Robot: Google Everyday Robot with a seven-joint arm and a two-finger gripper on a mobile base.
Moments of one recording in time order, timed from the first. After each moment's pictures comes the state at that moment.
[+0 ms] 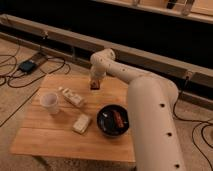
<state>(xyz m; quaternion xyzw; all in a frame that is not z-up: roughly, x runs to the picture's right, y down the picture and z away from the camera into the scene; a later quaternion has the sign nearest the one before) -0.074 -0.044 0.940 -0.02 -0.26 -0.72 0.64</state>
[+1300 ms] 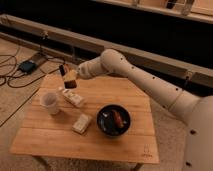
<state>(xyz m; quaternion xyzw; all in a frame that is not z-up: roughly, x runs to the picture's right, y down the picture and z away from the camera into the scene) -0.190 -0.048 0.706 0.34 -0.41 -0.68 0.50</state>
